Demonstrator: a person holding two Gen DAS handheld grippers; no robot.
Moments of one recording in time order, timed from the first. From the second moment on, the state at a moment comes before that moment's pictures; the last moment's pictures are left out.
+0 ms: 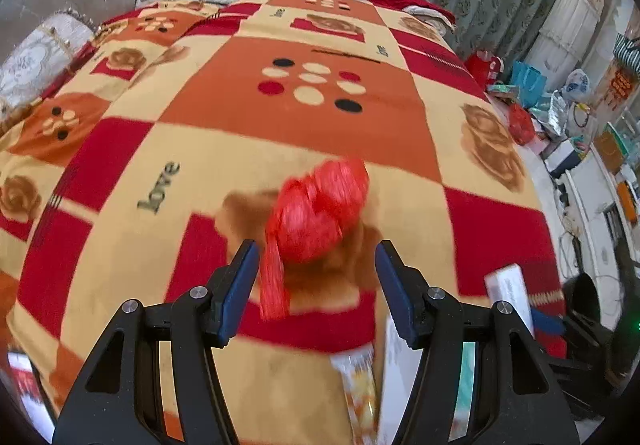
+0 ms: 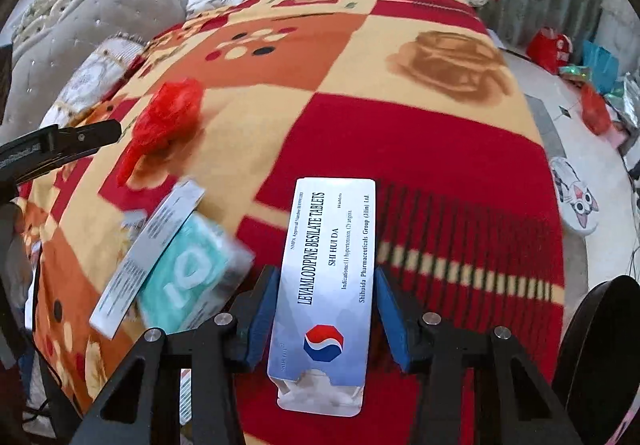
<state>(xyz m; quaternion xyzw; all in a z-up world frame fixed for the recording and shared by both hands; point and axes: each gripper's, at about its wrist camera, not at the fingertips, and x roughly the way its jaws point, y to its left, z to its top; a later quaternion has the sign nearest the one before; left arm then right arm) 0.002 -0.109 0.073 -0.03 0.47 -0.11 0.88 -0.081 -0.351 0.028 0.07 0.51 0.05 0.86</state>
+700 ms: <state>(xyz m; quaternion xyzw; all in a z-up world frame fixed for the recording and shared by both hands) 0.039 -0.124 0.043 -0.01 0.49 -0.12 0.86 -0.085 -0.361 0.032 0.08 0.48 0.06 0.87</state>
